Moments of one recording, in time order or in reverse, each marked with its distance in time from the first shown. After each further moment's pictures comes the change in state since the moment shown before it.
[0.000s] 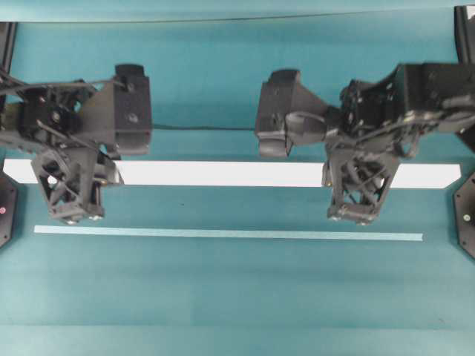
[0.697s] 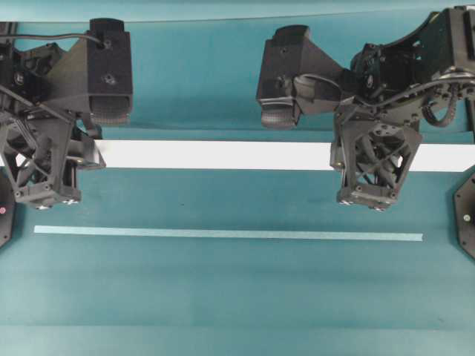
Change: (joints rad) left arm -0.003 0.017 -0.212 0.000 0.202 0.000; right arm -0.003 0.018 -0.175 -0.002 0.127 0.002
